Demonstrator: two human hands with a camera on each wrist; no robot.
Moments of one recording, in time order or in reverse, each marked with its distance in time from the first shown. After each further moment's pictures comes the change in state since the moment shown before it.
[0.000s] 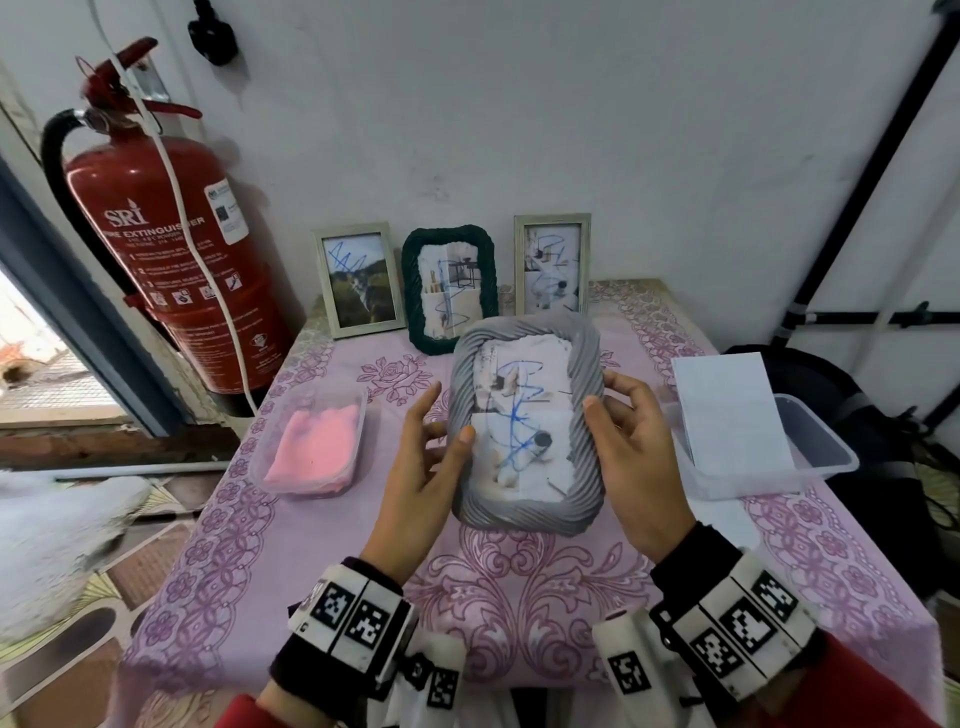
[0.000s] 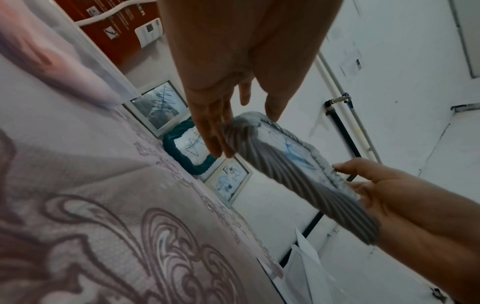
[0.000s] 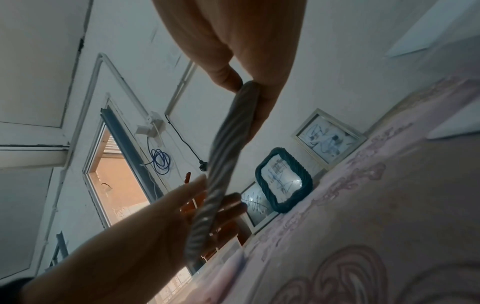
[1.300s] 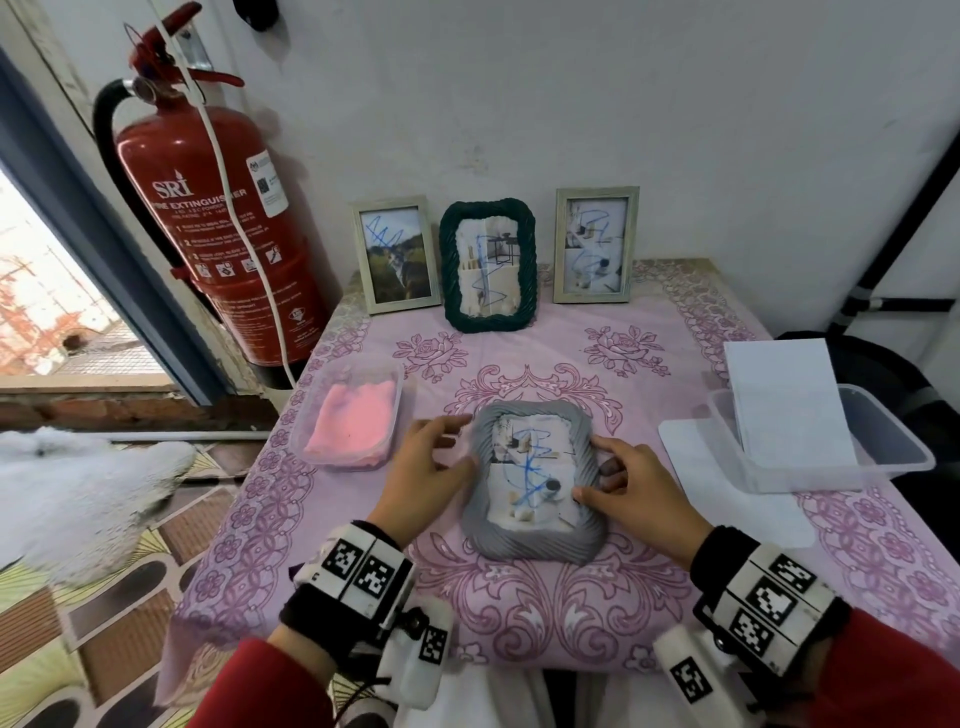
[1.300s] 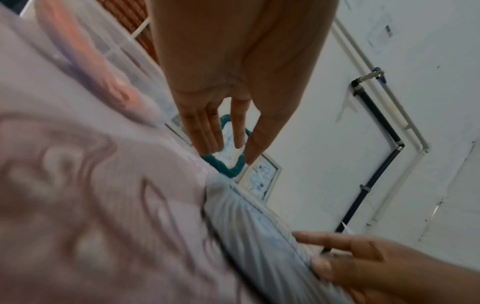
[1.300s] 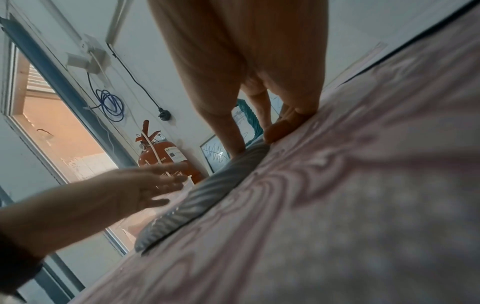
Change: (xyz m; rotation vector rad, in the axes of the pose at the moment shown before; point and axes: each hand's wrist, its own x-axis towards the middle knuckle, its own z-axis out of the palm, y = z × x) left_hand 0.011 -0.034 -0.039 0.511 -0.028 -0.086; right_hand 0.003 0.068 -0.028 -0.821 -0.316 0.236
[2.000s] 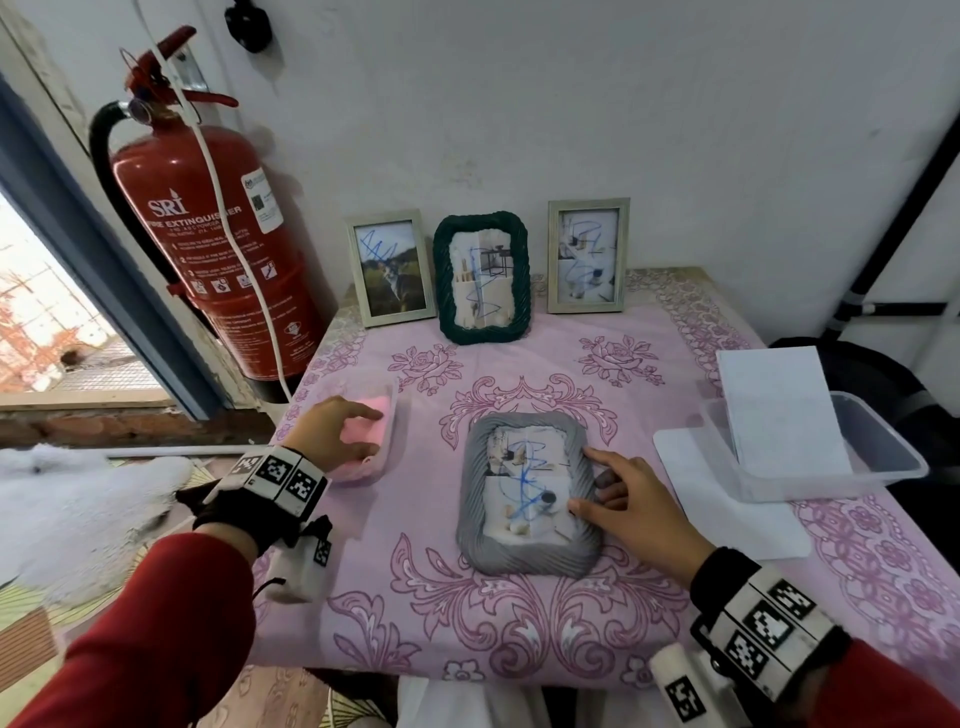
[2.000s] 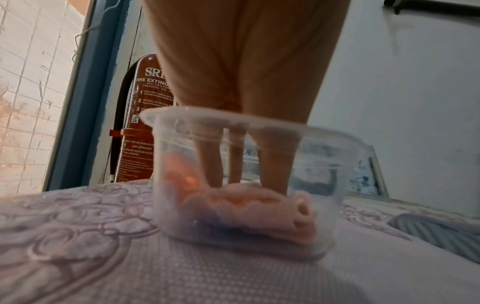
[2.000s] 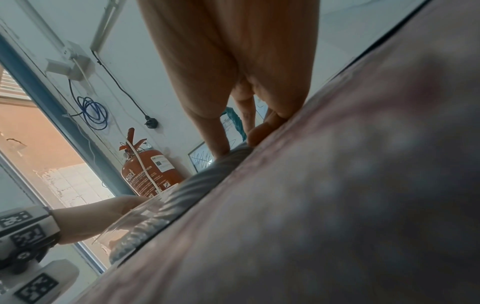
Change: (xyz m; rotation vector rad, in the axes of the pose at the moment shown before) left_hand 0.064 -0.035 -0.096 0.739 -0.197 -0.114; right_hand -0.002 0.011 0.002 0.103 -0.004 -0.022
